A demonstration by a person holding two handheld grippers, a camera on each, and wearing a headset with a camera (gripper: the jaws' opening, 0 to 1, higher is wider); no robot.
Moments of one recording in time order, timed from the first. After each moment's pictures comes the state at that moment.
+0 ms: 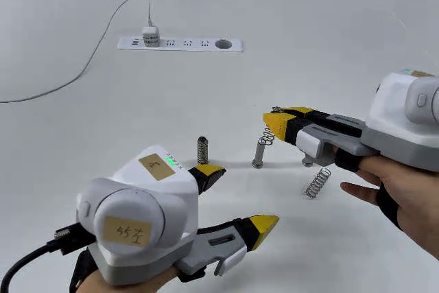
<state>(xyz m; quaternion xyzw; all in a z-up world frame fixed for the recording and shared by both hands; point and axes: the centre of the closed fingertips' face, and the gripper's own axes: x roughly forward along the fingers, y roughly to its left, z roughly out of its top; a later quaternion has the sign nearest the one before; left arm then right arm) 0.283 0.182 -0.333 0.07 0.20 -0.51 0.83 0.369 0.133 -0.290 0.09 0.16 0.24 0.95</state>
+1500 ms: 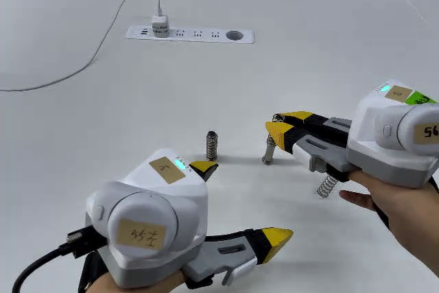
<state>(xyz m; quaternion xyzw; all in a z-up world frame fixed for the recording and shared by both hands) 0.289 0.187 -0.348 0.07 0.21 -0.50 0.84 0.379 0.140 -0.322 -0.02 0.16 0.24 0.96</state>
